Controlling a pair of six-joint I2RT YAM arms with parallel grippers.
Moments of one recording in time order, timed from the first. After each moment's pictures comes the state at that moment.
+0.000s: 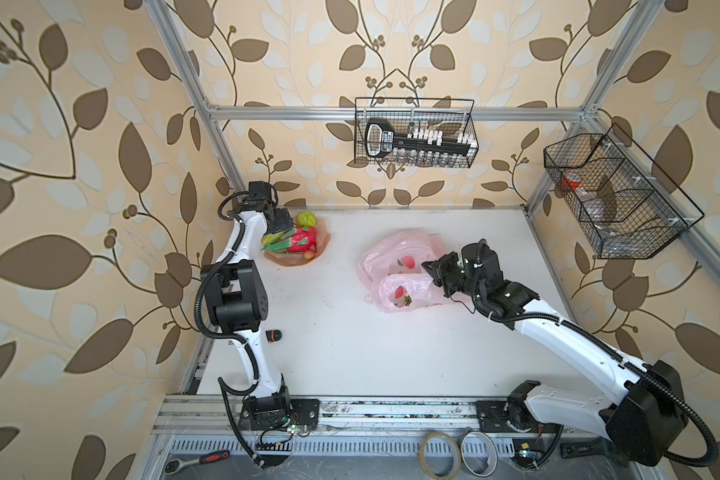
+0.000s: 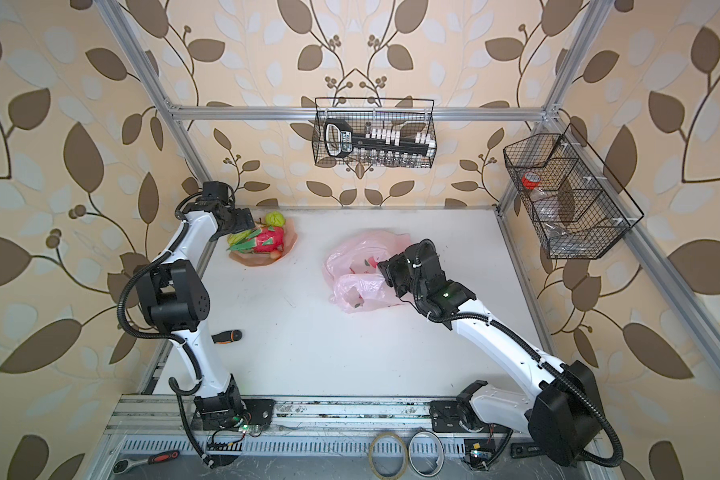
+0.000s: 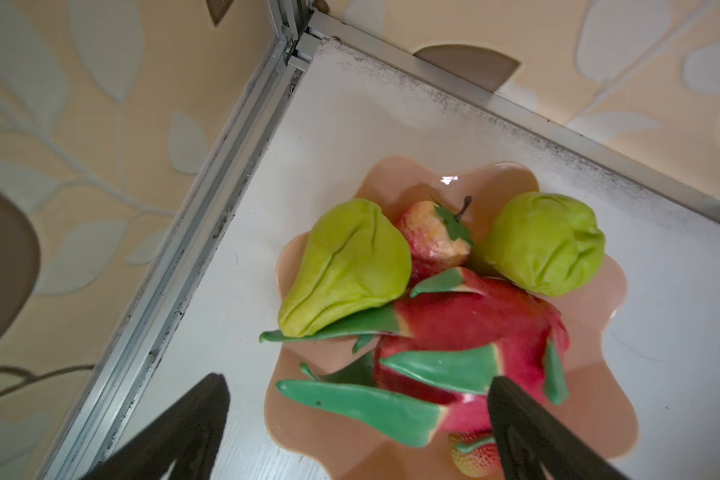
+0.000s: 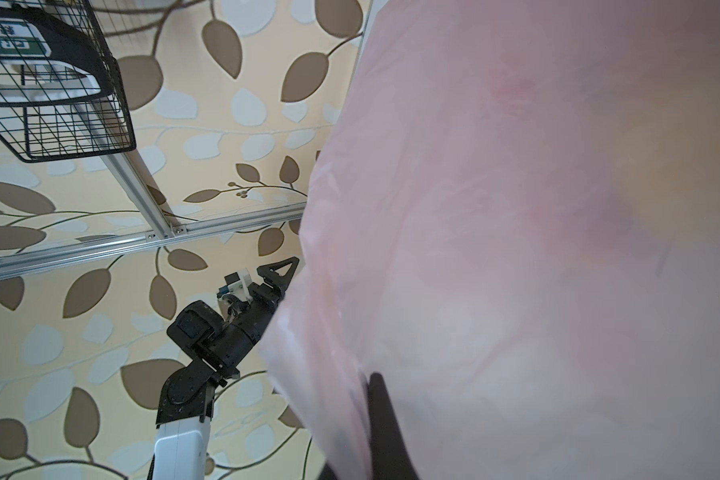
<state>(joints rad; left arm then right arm) 0.19 2.01 1.82 -0.75 -0.11 -0.26 0.54 1.20 0.91 -0.18 -0.08 1.52</state>
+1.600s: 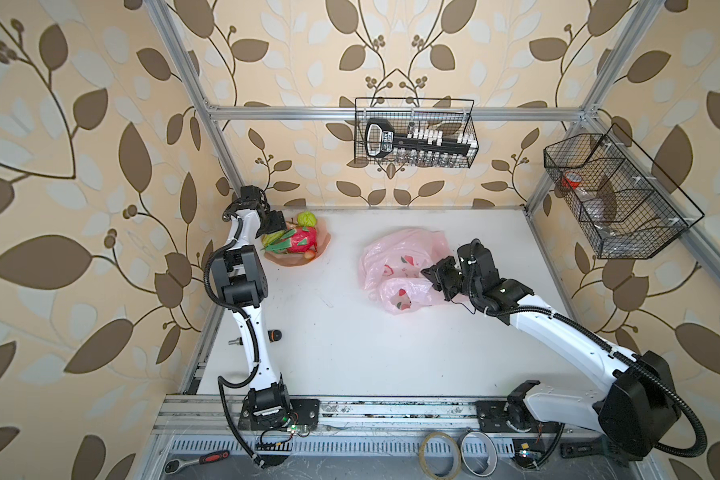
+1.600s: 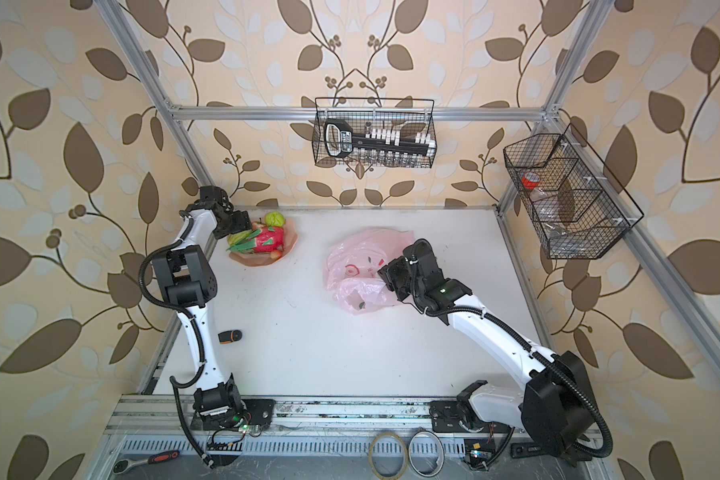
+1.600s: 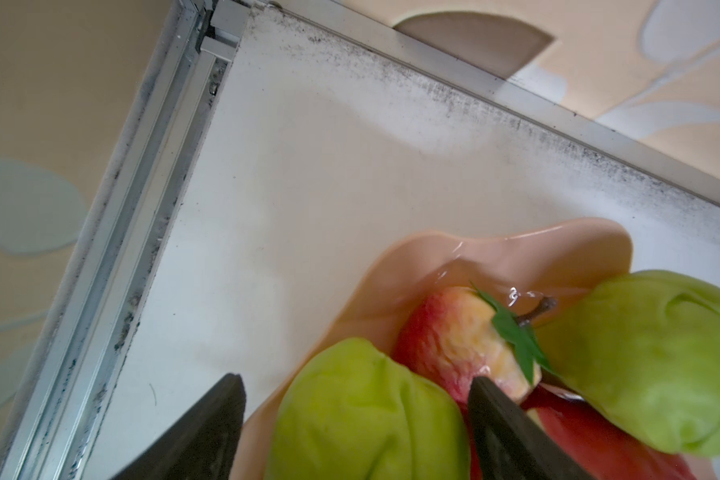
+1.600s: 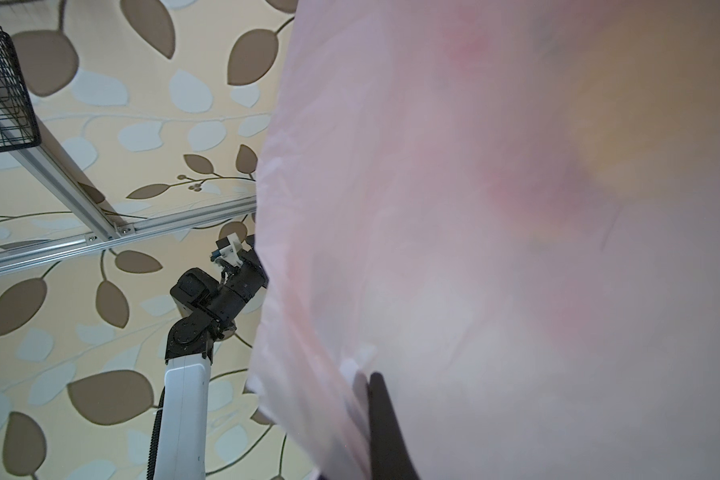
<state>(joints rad) 0.27 2.34 2.10 -0.74 0.14 -0.14 0.51 1.25 0.91 -0.24 -0.14 1.49</state>
